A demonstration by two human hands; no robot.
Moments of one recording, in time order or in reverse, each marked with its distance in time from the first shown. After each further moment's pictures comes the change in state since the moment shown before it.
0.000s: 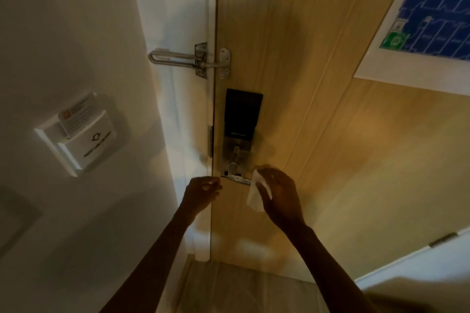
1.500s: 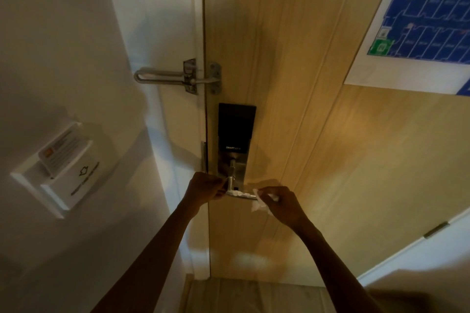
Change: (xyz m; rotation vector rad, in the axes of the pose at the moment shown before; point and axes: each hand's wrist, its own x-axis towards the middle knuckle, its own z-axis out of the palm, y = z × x) left_hand 0.039 0.046 -0.002 0.005 -0.115 -0.016; right_hand 0.017 0.013 0.004 0.372 -0.190 0.386
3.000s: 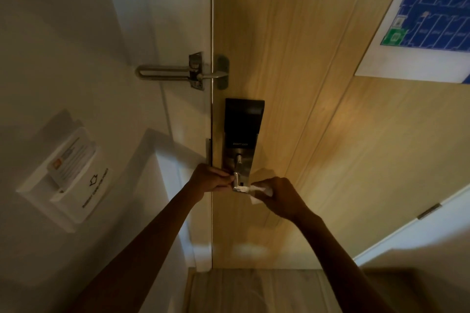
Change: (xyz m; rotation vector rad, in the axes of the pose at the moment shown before) left_hand 0.022 0.008 -0.017 -0.014 -0.223 -0.036; right_hand 0.002 -0.034 0.006 -0.296 -0.054 -0.212
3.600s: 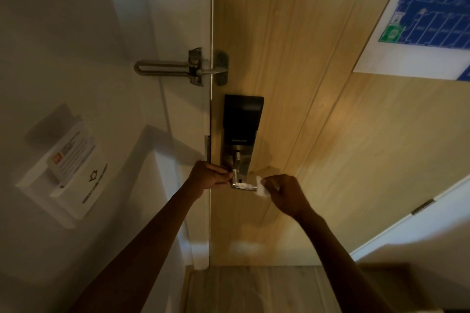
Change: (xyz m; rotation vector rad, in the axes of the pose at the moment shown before) left_hand -0.001 -0.004 -0.001 -0.140 0.008 0.017; right_hand -0.012 0.007 0.001 0.028 0.123 0.065
